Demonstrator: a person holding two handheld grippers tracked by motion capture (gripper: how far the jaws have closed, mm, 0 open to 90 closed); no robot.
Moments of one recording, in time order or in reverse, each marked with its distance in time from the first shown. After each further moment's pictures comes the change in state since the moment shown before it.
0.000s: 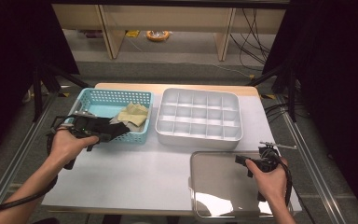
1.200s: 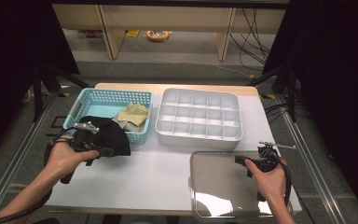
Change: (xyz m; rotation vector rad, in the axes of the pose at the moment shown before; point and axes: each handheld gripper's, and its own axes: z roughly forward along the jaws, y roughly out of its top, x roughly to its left) left arm -0.029 -0.024 -0.009 0.041 -0.121 0.030; right arm 0.004 0.000 0.001 0.014 0.008 0.043
